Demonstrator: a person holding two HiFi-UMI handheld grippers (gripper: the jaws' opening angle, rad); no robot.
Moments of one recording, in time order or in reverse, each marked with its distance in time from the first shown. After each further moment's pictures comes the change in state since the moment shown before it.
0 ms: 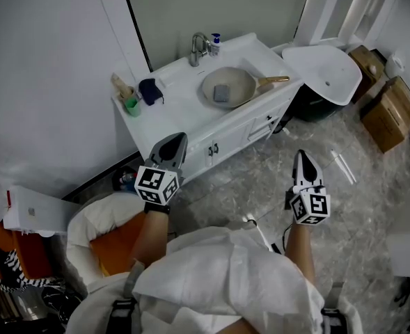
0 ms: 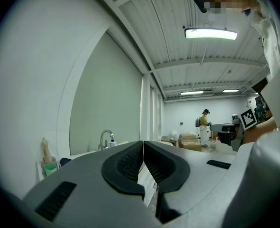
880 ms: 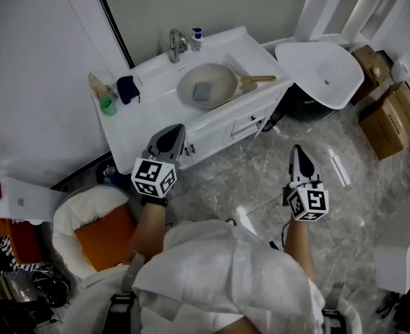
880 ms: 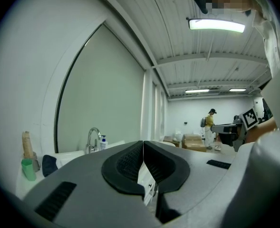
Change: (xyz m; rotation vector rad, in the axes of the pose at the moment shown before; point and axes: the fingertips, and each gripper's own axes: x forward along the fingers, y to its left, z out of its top) left arm 0.132 -0.066 0.004 -0.030 0.020 0.051; right arm 0.055 -0.134 -0.003 -0.012 0.055 0.097
